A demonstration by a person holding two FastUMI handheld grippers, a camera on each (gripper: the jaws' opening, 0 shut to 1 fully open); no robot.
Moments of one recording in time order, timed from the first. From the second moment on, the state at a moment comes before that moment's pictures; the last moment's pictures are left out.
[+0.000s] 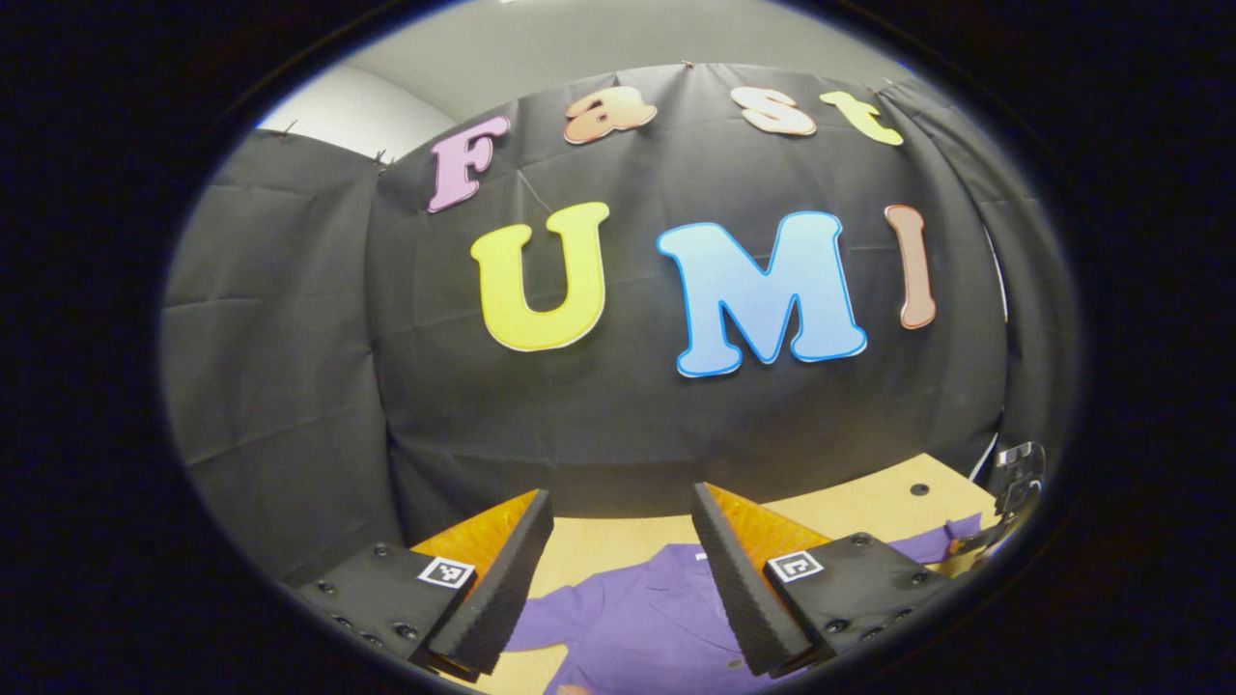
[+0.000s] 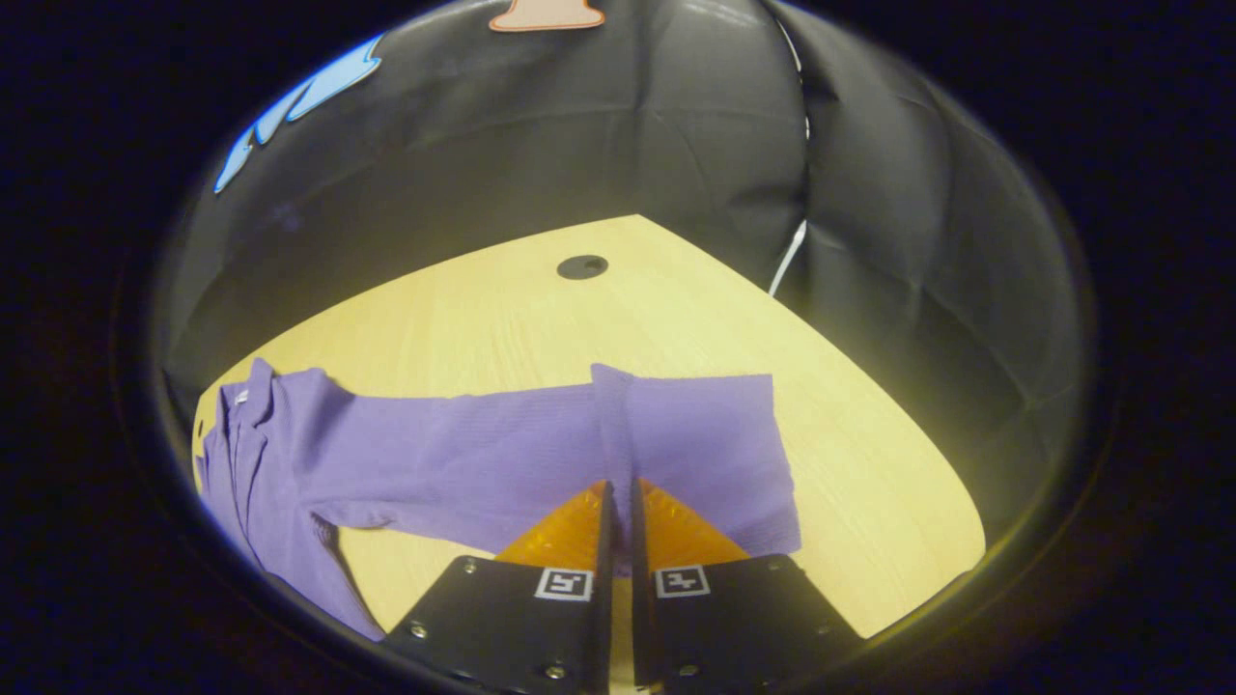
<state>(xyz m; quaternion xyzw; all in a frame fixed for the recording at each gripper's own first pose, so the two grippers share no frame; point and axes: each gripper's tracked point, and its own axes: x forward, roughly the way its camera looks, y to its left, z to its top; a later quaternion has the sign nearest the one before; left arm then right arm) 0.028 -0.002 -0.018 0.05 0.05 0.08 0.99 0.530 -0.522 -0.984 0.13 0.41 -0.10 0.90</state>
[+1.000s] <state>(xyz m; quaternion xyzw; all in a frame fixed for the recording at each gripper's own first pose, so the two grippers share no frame) -0.015 0.087 -0.024 0.03 0.04 0.11 0.99 0.567 -0.292 -0.812 0.16 0.31 0.07 0.93</state>
